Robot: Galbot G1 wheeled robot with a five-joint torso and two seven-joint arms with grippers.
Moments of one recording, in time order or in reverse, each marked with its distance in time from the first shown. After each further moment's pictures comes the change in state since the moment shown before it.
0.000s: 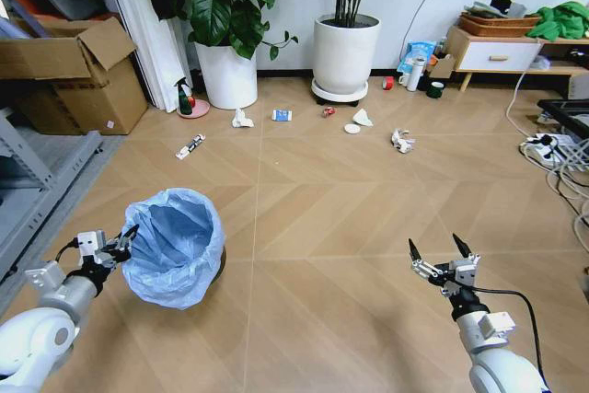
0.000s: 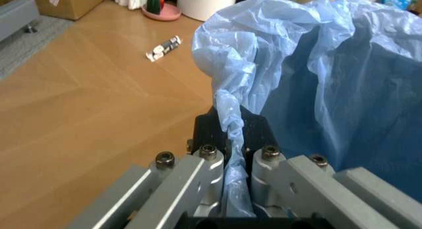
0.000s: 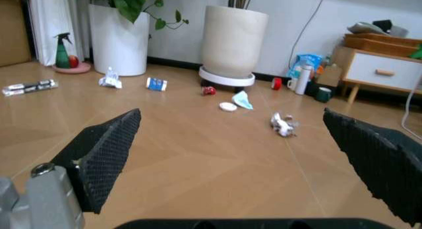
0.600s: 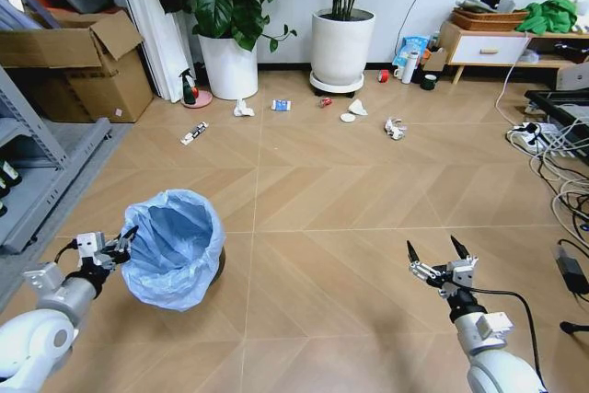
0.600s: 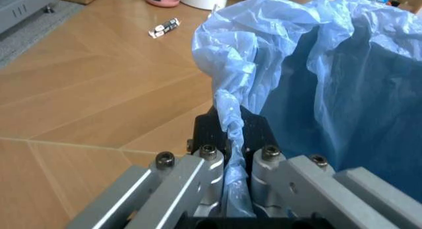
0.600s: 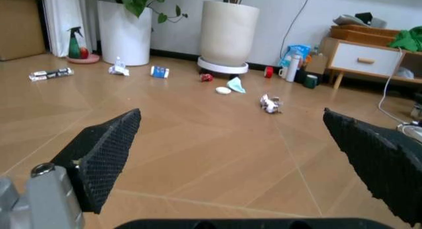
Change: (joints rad) left arm 0.016 -0.014 -0.006 -0.013 0.012 0.002 0.001; right arm -0.005 -0.002 -0.006 0.004 0.009 -0.016 0.012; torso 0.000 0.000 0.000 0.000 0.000
